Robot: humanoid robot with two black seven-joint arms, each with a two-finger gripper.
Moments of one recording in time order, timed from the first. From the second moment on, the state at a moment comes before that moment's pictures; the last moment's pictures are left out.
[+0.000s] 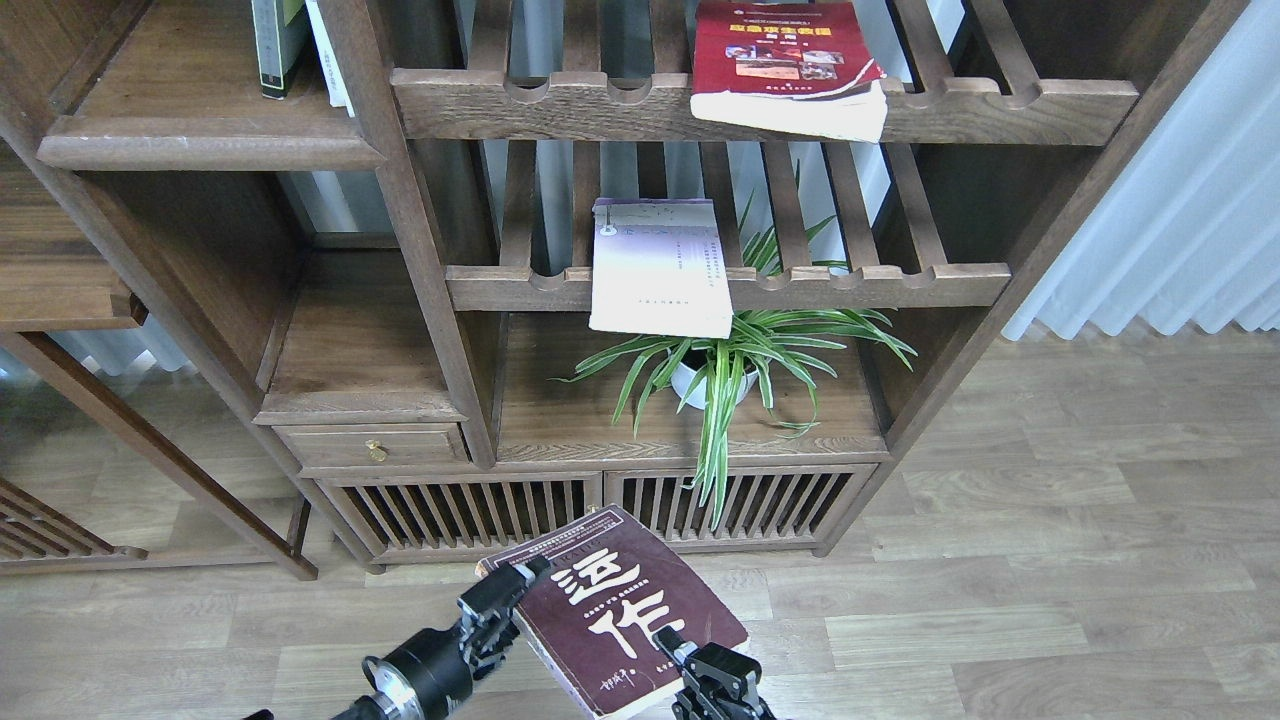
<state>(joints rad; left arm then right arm) -0.12 0.09 -0.52 -0.83 -0.47 -0.49 0.15 -0.35 0.02 0.89 1.08 0.42 0.58 -0.29</state>
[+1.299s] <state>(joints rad) -0.23 0.78 -1.26 -1.33 -0.50 -0.49 0.16 -0.31 0.00 0.88 0.89 0.34 0.58 -0.27</state>
